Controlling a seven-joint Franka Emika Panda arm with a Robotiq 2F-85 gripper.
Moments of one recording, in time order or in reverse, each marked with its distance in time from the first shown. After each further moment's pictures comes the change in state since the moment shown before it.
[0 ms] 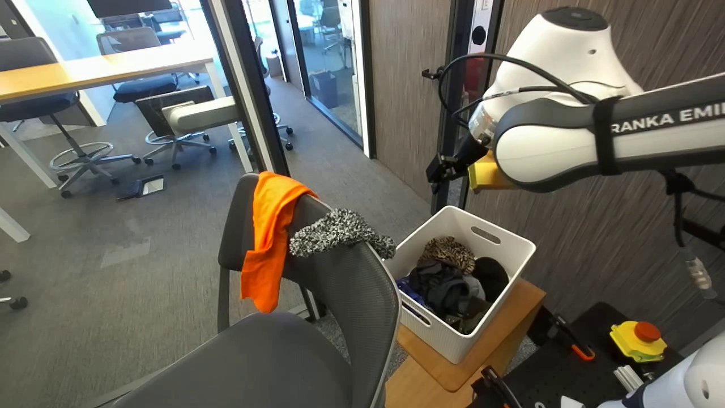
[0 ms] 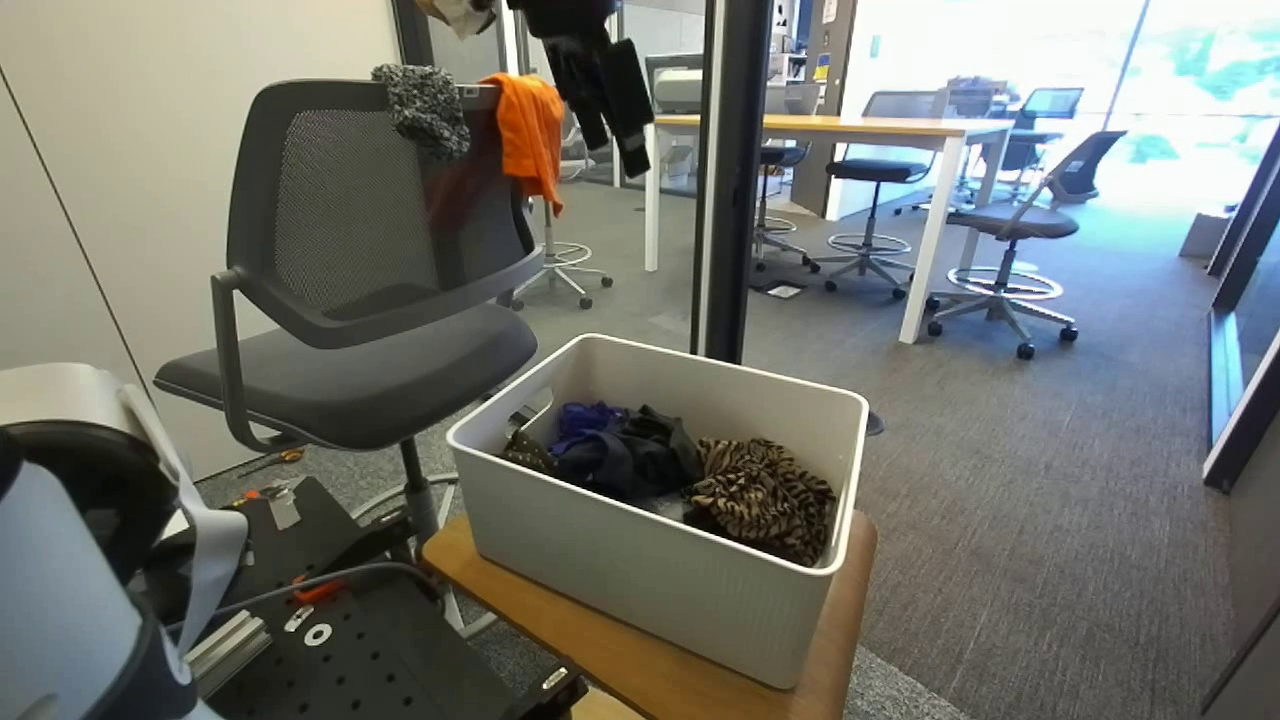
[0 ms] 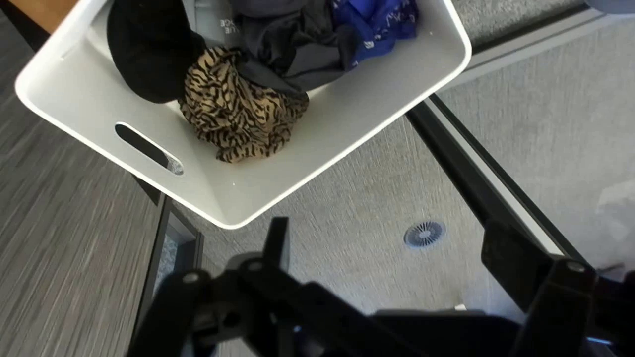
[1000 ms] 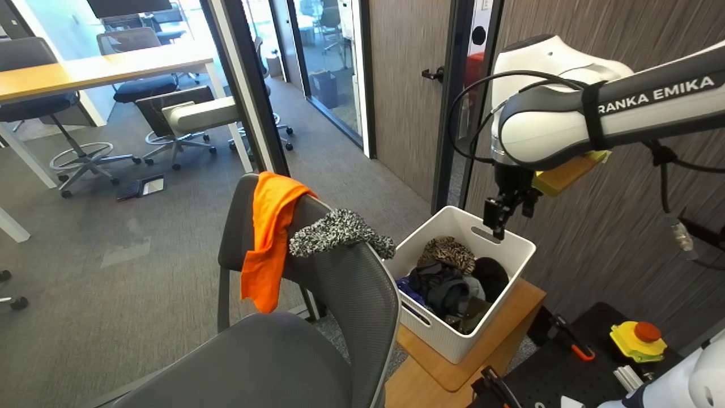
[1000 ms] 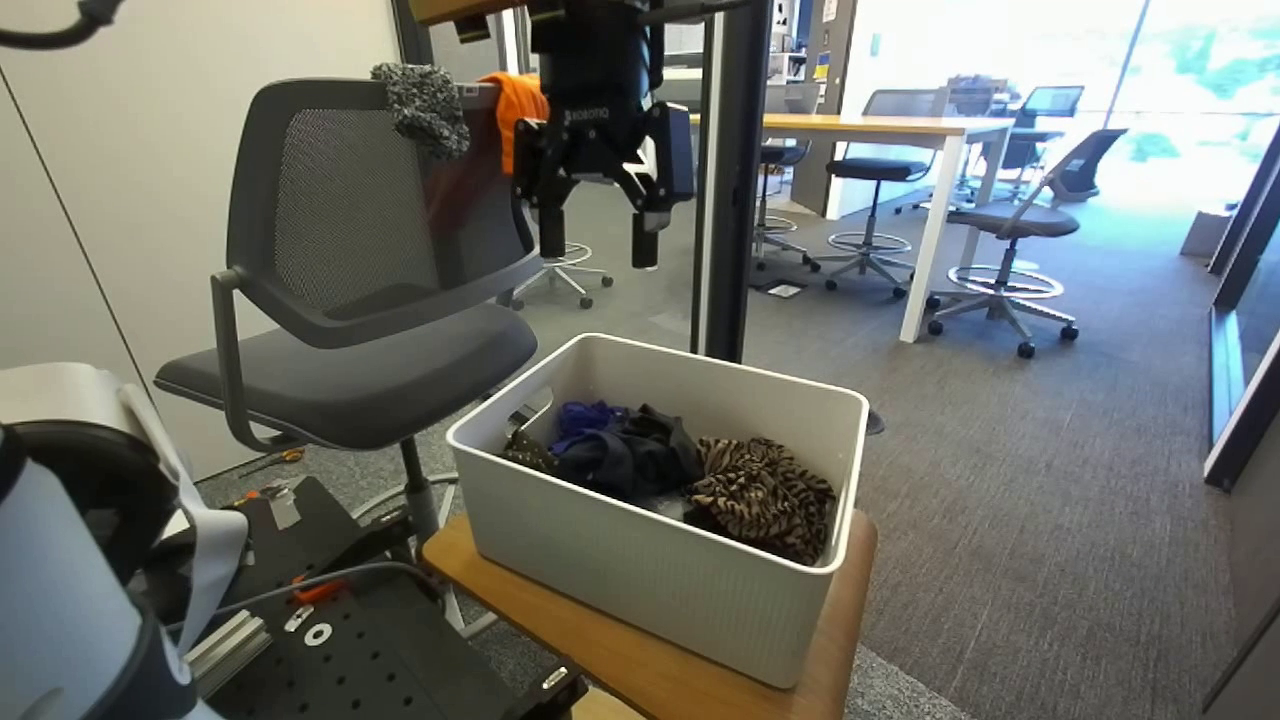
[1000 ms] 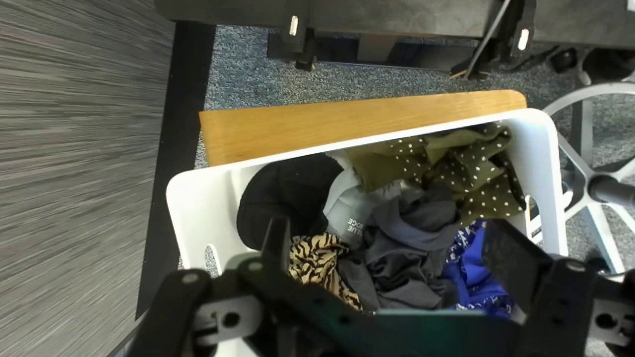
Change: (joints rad) arm 0.044 0.098 -0.170 0.071 -0.199 -0.515 -0.506
